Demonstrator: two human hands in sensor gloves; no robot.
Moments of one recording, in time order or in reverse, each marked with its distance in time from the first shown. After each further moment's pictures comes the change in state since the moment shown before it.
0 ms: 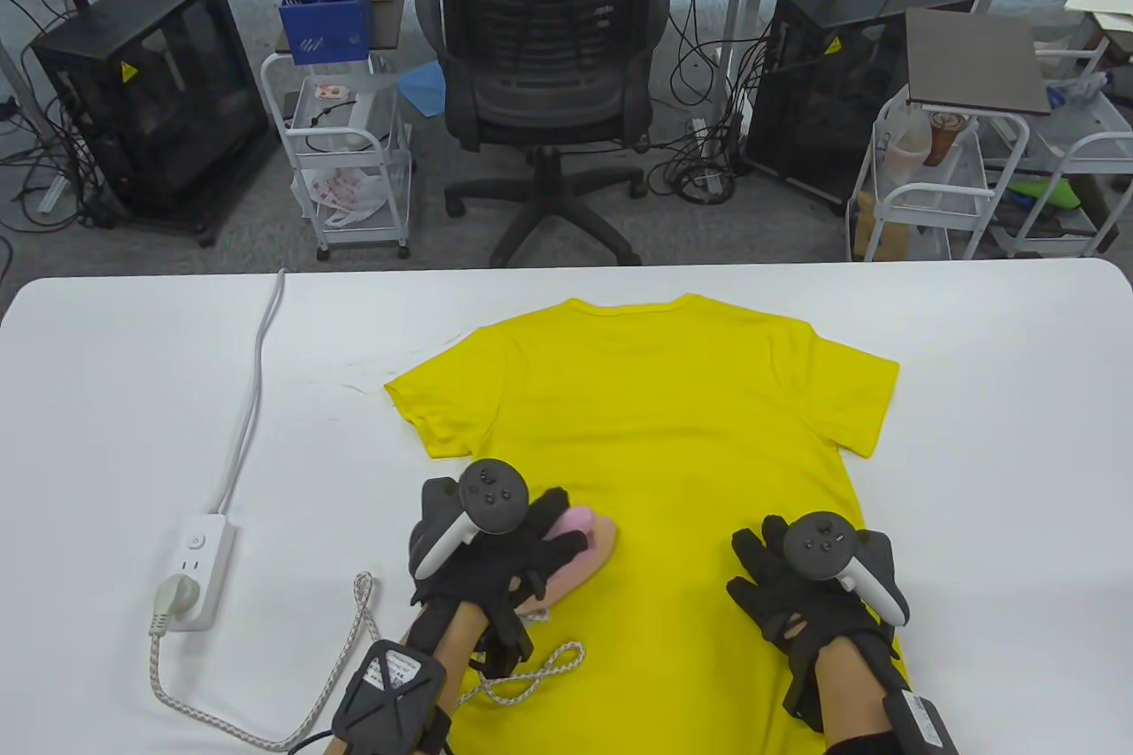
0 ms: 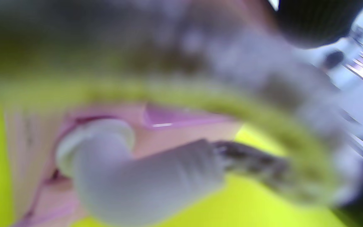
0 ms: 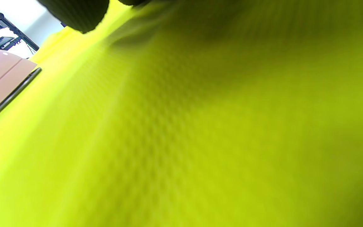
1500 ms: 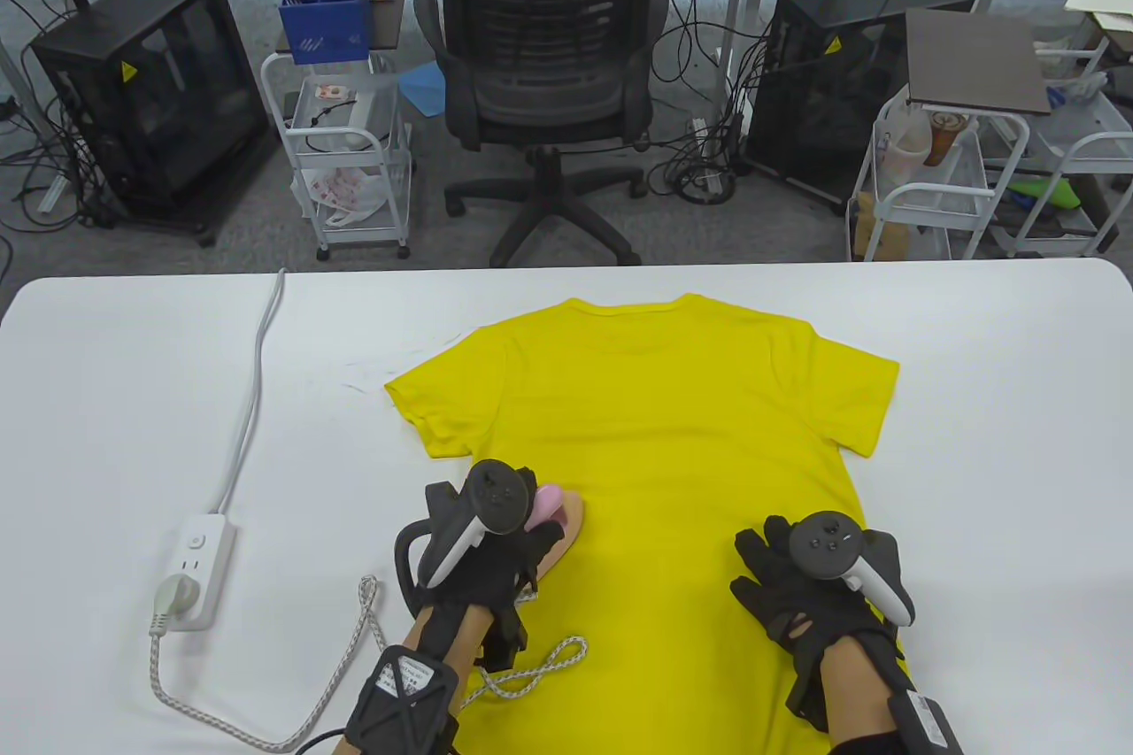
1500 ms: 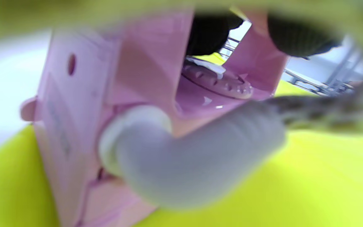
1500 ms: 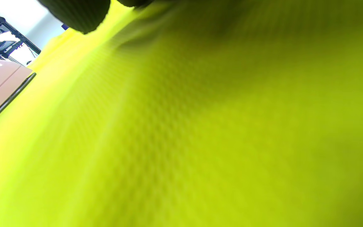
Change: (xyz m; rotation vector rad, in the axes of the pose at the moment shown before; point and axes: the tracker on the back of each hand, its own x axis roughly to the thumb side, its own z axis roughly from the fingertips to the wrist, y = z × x) left_hand -0.015 0.013 0.007 0.243 0.255 -0.157; right_hand -0.005 -0.003 0.000 0.002 -0.004 -0.022
